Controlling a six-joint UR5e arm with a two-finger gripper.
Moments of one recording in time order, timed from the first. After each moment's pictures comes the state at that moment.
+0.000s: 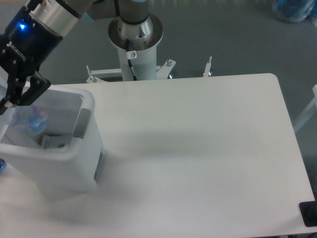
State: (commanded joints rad) arm 2.20 -1.67 -1.46 -0.89 0.69 0.45
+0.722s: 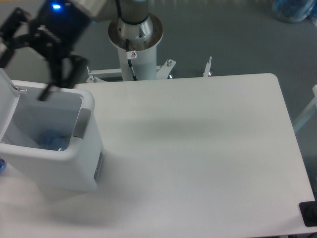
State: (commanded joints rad) arm 2.46 -1.60 -1.52 -0.90 0.69 0.48
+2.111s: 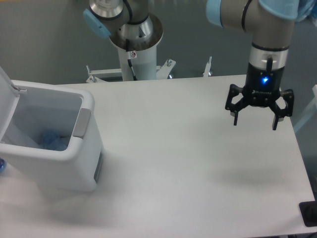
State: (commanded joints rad) arm 2.80 -1.84 -1.58 -1.00 1.44 1.10
